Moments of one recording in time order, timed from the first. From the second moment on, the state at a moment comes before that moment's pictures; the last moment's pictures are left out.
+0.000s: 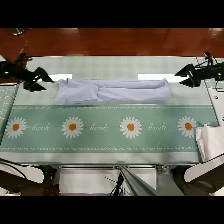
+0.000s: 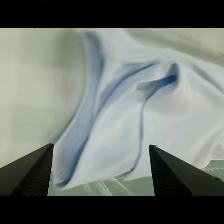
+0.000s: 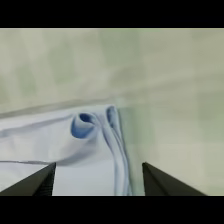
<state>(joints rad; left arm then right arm) 0.33 -1.75 1.57 1.06 -1.37 -1.51 -0.44 -1.91 1.67 -0.84 1.31 1.37</state>
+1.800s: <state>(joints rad) -0.55 -1.54 1.26 0.88 -0.89 -1.40 -0.26 -0.60 0.92 -1.01 1.43 1.47</state>
